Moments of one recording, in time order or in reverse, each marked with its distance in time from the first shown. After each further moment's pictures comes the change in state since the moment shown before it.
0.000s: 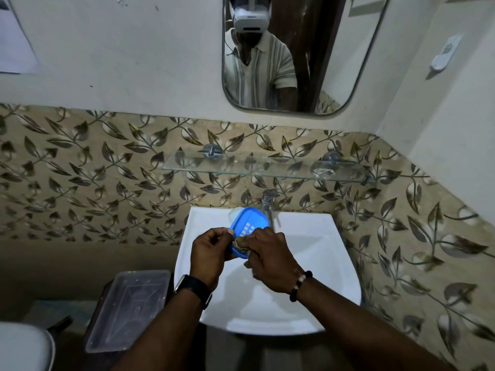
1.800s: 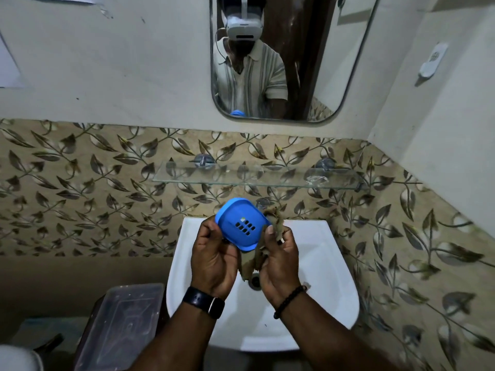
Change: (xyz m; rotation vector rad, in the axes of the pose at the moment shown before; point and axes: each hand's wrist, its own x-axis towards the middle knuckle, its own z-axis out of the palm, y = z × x) left_hand -0.014 0.038 0.049 -0.674 -0.200 0.110; right_hand 0.022 -0.008 0.012 1.670 0.756 0.539
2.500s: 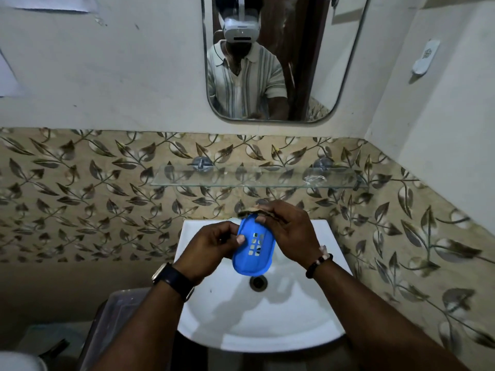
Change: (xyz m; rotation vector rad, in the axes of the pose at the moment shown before) left_hand 0.024 0.037 -0.017 0.910 -0.430 -0.209; right_hand 0.050 -0.070 -0.010 -1.037 -0.520 -0.740
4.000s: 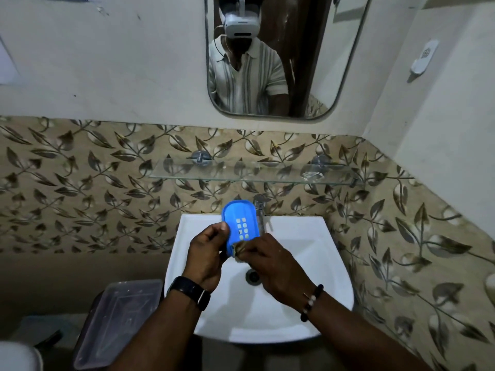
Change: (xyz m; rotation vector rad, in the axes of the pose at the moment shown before) left_hand -0.007 -0.030 0.026 -0.482 0.476 -0.182; right_hand -0.070 -0.018 0.018 -0.359 -0.322 -0.312
